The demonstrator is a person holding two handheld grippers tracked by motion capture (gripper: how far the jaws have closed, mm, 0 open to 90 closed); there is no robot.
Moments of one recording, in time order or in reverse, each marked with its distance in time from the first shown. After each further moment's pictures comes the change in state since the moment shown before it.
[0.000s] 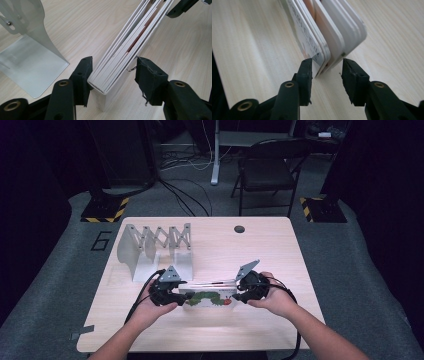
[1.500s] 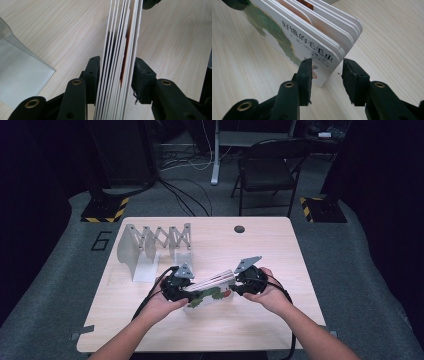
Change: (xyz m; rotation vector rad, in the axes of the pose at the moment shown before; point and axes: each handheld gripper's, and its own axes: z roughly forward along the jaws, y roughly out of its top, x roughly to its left) left arm -0.010 0.026 0.022 0.108 -0.050 0.049; right arm -0.009 0.007 0.007 -0.121 -0.077 0.079
